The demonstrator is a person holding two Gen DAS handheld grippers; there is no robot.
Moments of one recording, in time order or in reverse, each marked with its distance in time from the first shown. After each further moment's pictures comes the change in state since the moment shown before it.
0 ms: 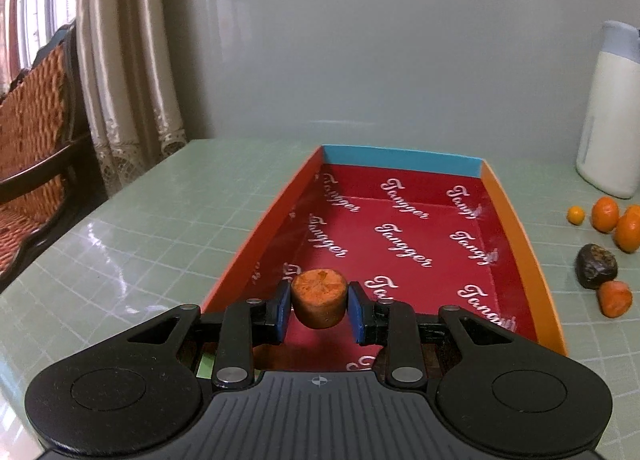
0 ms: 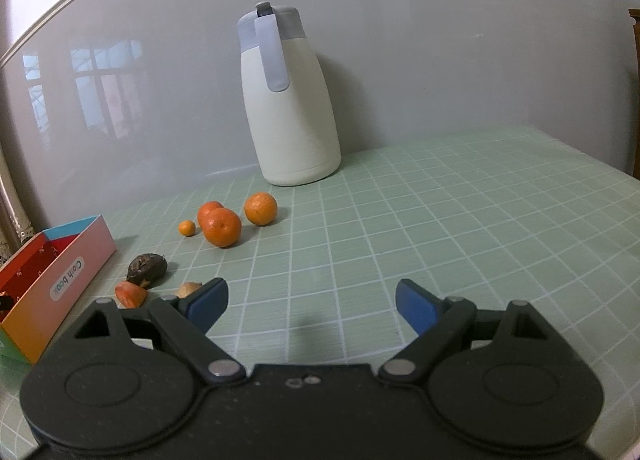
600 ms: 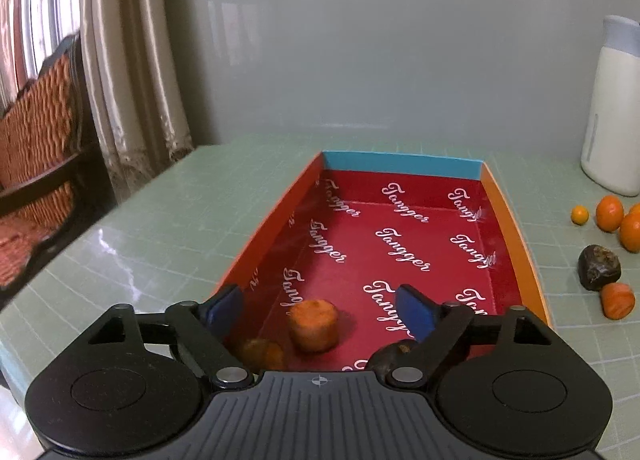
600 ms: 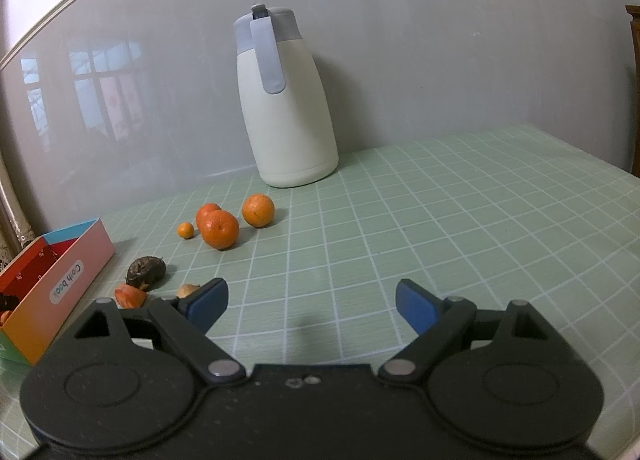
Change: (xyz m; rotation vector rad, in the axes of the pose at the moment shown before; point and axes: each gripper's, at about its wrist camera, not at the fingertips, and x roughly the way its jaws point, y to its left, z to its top) left arm -0.008 -0.009 0.004 0.026 -0.010 0.029; right arm 0.000 -0.003 0.001 0.011 0.001 0.003
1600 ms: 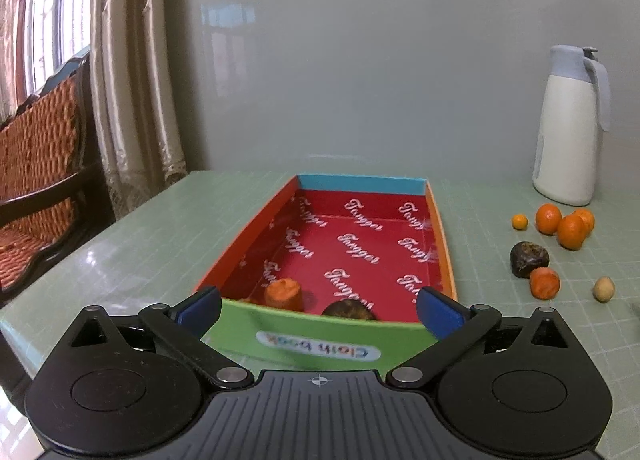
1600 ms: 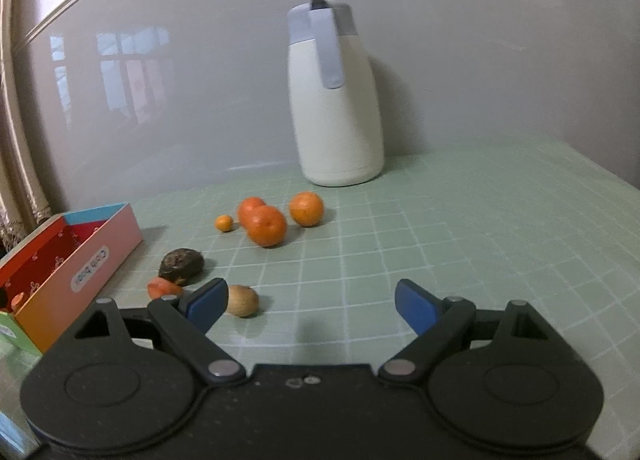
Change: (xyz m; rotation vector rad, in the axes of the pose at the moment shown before) left arm -0.075 -0.006 -0.026 -0.016 -0.100 -0.053; right arm 0.014 0.047 0.002 -0.094 0.015 0.055
